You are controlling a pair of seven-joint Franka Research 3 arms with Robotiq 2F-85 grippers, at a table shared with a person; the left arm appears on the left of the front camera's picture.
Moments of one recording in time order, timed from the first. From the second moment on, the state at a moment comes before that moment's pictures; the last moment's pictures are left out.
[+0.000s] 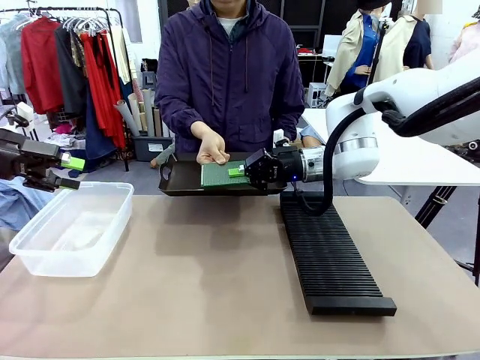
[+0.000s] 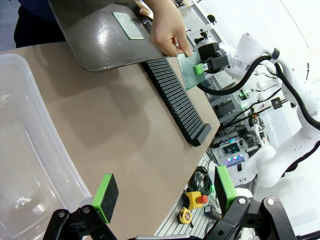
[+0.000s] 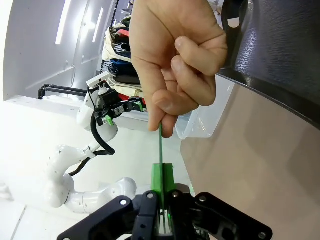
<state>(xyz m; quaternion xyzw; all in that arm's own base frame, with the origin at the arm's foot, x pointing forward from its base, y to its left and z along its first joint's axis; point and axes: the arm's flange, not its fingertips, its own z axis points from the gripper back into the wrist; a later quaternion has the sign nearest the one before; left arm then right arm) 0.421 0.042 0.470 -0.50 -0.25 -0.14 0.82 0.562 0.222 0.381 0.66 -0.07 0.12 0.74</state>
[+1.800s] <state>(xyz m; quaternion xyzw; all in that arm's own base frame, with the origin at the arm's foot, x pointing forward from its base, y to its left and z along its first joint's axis) 0.421 0.042 0.470 -0.50 -0.25 -0.14 0.82 0.565 0.210 0.381 0.67 -0.08 0.12 0.73</state>
